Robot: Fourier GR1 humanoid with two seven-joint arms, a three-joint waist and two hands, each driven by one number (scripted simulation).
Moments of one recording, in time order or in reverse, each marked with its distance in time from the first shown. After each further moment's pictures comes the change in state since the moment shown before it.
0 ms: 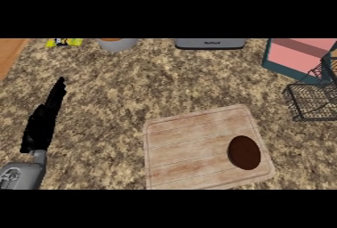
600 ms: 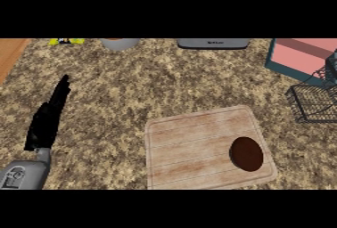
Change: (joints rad) left arm -0.015 -0.032 0.004 -0.021 -0.033 -0.011 0.027; right arm -0.030 -0.142 -0.030 0.395 0.254 0.009 -0.383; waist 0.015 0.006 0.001
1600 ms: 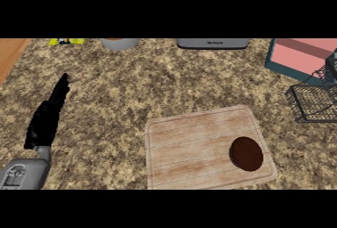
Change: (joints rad) left arm -0.011 -0.029 0.043 0.007 -0.044 -0.037 0.003; right arm -0.137 -0.039 -0.016 0.726 0.156 -0.093 -0.572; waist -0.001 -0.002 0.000
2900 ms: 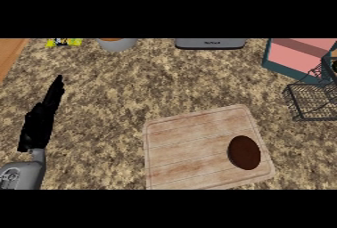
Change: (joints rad) left arm 0.023 -0.015 0.053 -0.023 -0.015 -0.041 0.008; right arm -0.075 -0.100 -0.332 0.325 -0.297 0.126 -0.015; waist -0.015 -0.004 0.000
